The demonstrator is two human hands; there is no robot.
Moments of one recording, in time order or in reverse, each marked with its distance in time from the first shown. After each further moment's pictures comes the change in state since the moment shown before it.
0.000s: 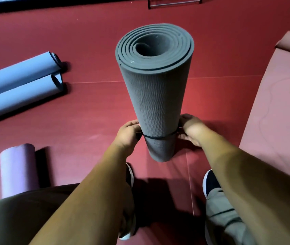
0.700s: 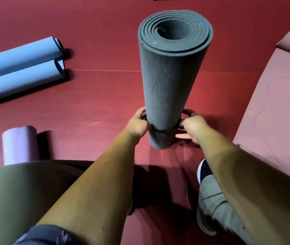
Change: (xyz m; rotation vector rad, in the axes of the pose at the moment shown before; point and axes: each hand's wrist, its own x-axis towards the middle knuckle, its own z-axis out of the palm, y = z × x) left_hand -0.013 -0.021 0.014 0.185 -0.074 0.059; right_hand -0.040 0.020 -0.001 0.018 0.014 0.067
